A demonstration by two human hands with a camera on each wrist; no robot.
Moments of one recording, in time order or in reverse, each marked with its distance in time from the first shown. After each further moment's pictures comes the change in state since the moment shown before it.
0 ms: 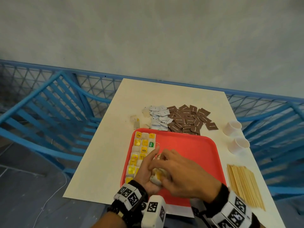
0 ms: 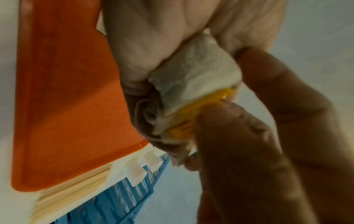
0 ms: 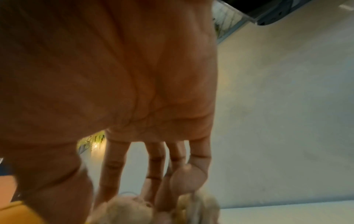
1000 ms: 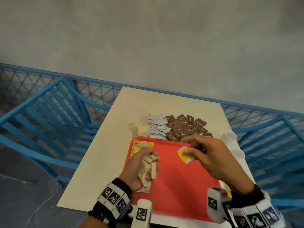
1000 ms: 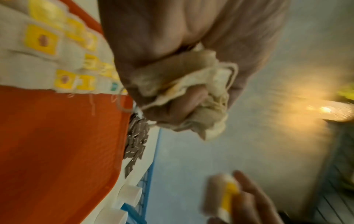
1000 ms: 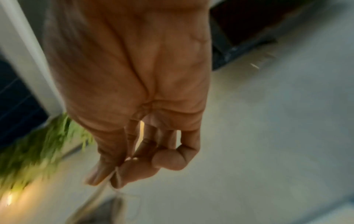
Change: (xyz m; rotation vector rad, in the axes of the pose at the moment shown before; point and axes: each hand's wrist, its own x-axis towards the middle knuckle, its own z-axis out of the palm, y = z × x) left_hand -0.028 0.043 0.017 0.318 0.005 0.293; right_hand -0.018 0.051 -0.052 0.381 0.467 0.208
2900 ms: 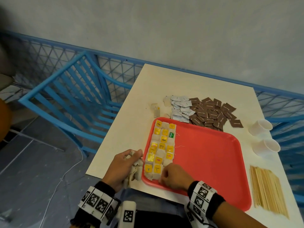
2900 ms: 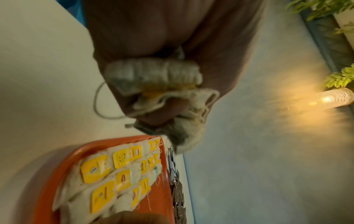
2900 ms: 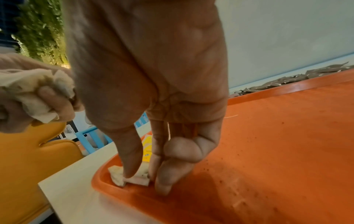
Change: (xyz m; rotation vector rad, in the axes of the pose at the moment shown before) left_hand -0.067 -0.007 -0.102 0.430 0.509 0.122; right_hand -0.014 0.052 0.222 -0.160 -0.711 0.414
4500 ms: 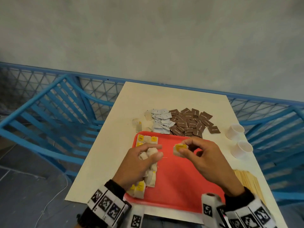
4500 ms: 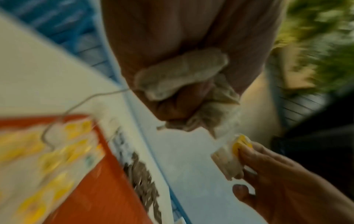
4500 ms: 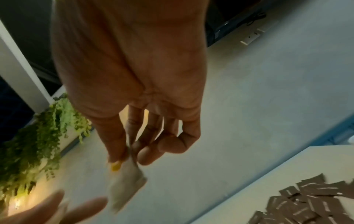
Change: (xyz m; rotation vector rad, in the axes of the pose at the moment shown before) left_hand -0.011 0.059 0.091 0.235 -0.324 0.359; right_hand -0.126 0.010 -0.141 0.373 0.736 -0.438
